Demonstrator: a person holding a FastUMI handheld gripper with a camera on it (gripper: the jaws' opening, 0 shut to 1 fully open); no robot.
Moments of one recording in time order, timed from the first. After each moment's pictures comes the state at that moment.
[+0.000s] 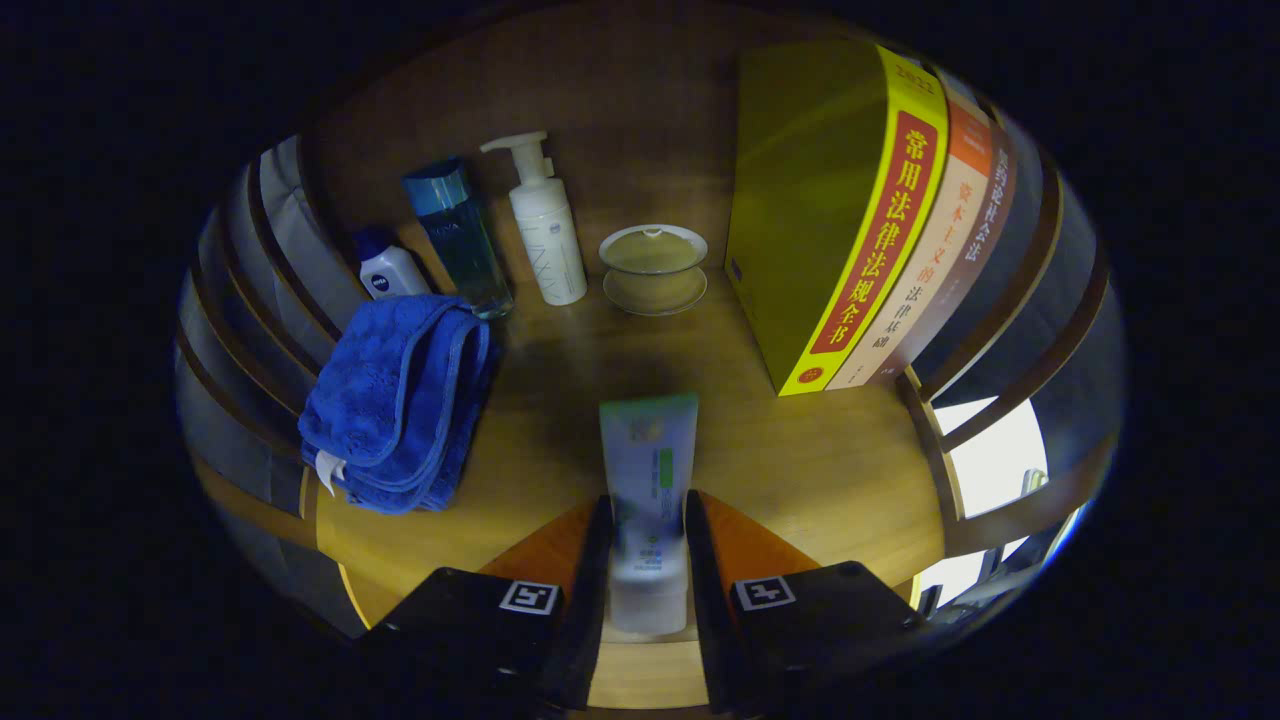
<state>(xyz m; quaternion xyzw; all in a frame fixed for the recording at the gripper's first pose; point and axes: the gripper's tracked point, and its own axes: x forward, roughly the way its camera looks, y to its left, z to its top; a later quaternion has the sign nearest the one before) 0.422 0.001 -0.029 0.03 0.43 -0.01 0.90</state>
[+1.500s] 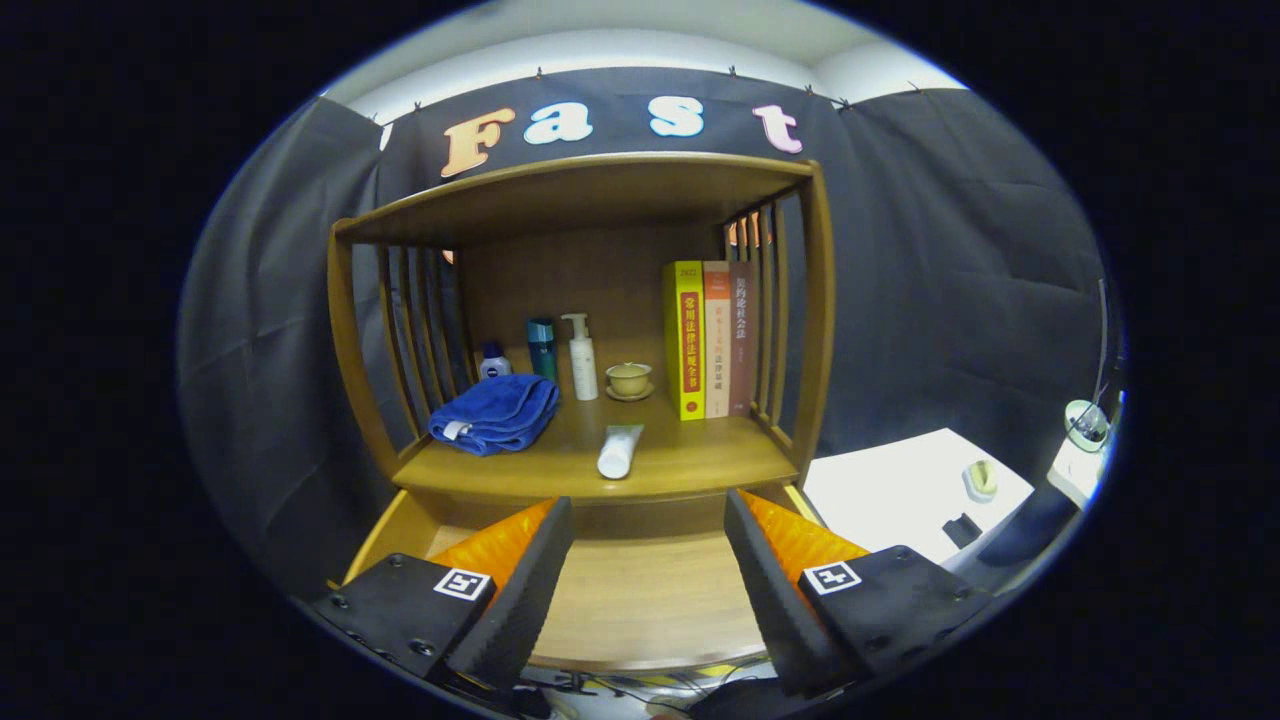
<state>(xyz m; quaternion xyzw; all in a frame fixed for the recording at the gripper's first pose) 0.133 -0.049 0.040 0.01 0.12 -0.01 0.99</state>
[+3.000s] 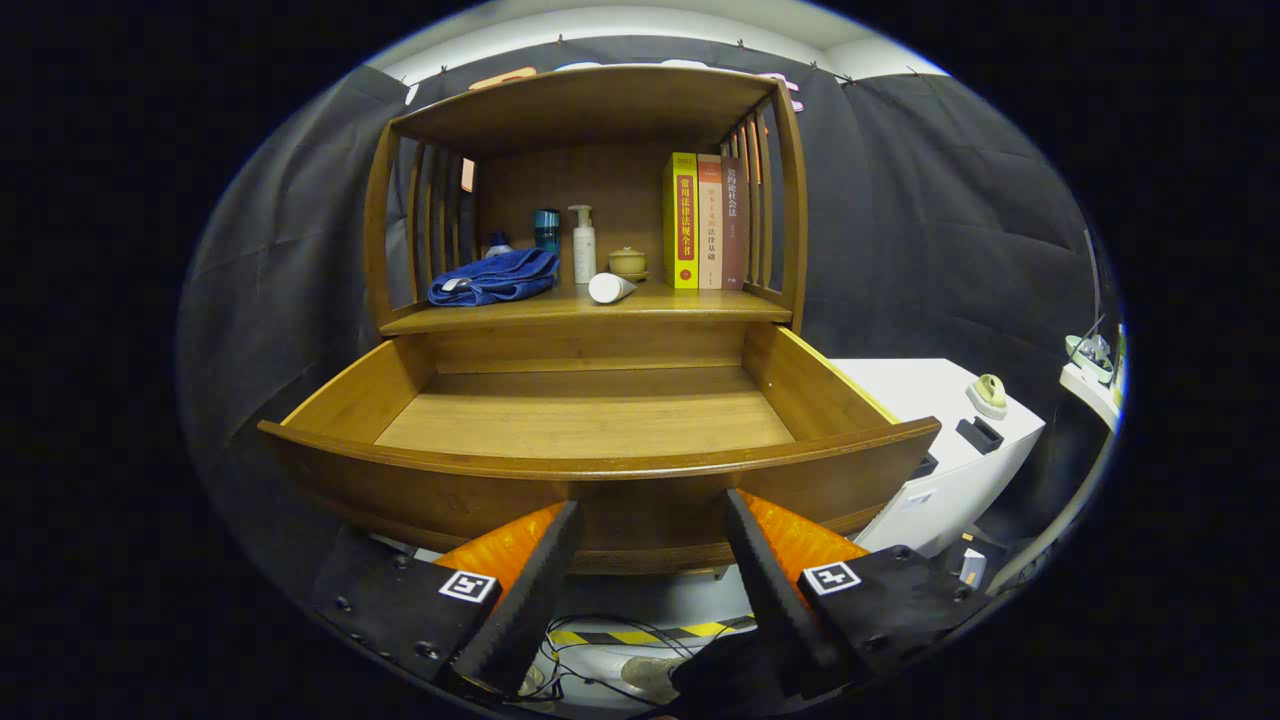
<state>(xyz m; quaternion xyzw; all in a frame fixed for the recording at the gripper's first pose) 0.071 -0.044 -0.136 -0.01 0.18 0.00 0.98</state>
